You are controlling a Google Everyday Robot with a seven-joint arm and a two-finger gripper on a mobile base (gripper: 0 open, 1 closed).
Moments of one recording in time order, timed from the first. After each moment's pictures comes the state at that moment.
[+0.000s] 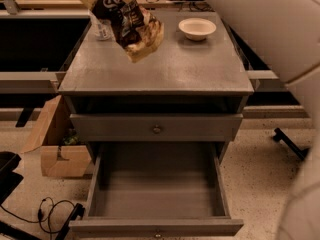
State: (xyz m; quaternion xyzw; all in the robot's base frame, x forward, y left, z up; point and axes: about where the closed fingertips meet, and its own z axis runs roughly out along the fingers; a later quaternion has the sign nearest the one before) arm 0.707 0.060 1.065 -0.50 0.75 -0.09 0.43
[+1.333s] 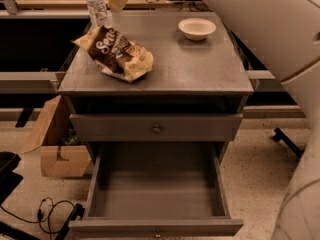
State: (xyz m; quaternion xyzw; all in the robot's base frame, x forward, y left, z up) arm 0.712 0.066 1.068 -0.50 0.75 -0.08 0.43
